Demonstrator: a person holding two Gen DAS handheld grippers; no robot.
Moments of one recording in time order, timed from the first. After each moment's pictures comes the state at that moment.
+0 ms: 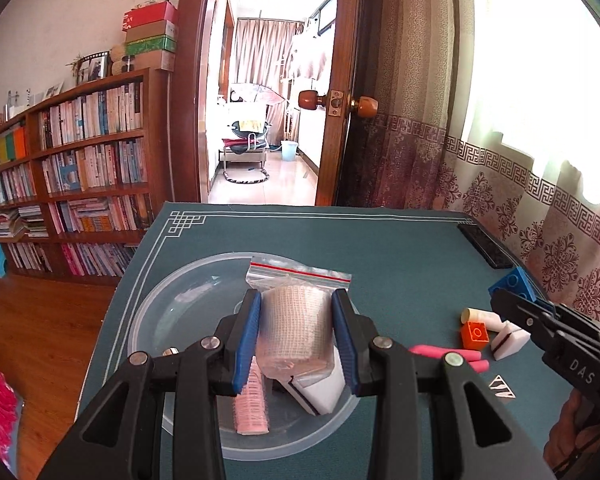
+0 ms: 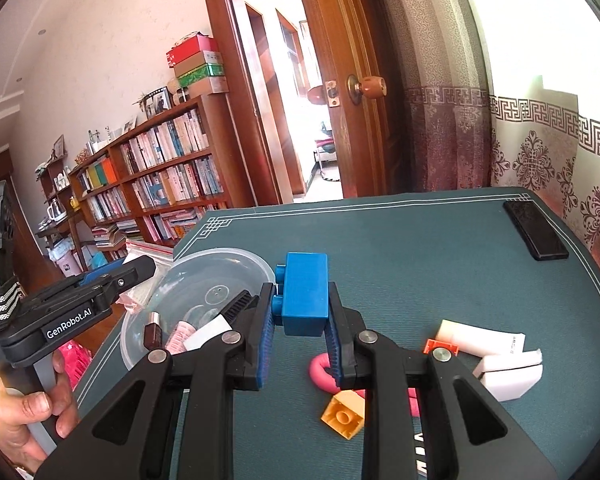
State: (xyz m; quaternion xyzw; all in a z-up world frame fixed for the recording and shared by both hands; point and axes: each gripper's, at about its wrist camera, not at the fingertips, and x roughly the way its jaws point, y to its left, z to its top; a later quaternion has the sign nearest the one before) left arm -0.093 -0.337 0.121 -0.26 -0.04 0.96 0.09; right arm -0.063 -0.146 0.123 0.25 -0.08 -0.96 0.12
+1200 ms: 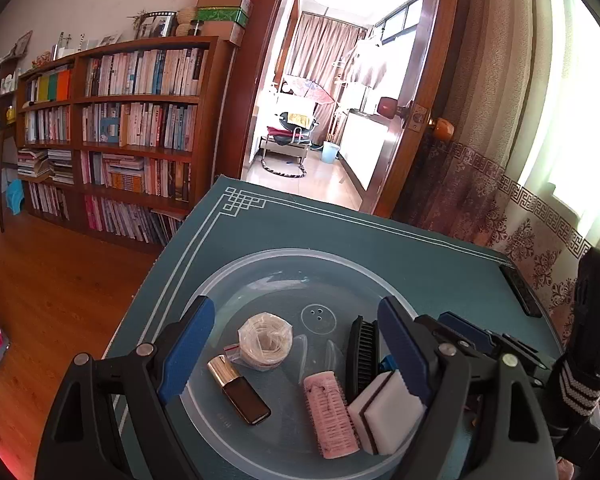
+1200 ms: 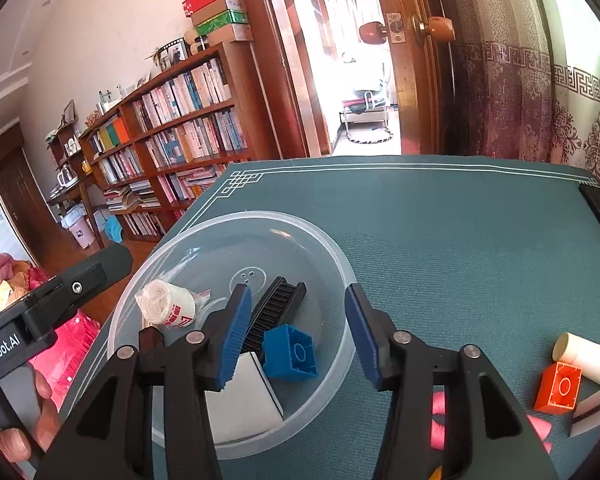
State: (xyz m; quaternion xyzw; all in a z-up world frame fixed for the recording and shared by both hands) left arm -0.116 -0.398 0.091 -0.28 -0.12 0.95 0.02; right arm -0.142 -0.218 0.068 0.32 -0.06 -0.93 0.16
